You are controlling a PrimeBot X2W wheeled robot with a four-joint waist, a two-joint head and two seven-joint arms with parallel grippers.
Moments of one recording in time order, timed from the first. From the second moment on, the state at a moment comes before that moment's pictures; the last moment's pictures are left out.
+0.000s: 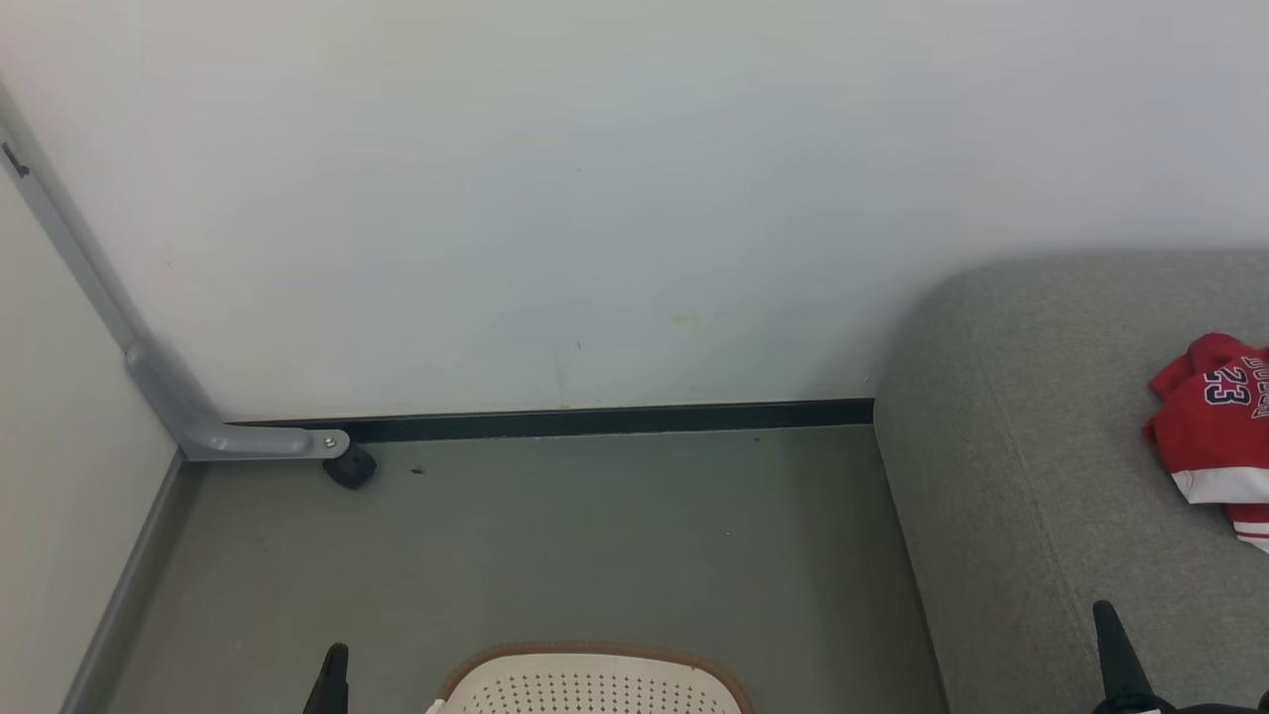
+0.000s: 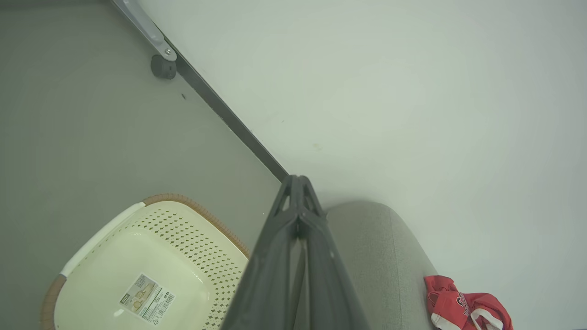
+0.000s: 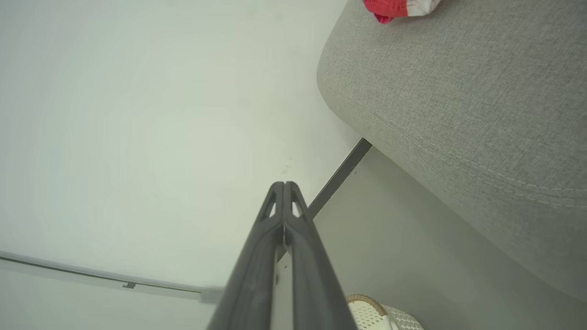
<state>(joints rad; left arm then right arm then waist) 0.00 0.06 -0.04 0.26 -1.10 -0.02 0.00 -0.02 -0.11 -0.04 0.22 1.09 0.05 0.01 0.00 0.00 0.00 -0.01</state>
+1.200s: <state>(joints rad) -0.06 0.04 0.08 0.29 -1.56 -0.12 0.11 -0.08 -0.05 -0.13 0.30 1.56 0.11 0.11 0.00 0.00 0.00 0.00</state>
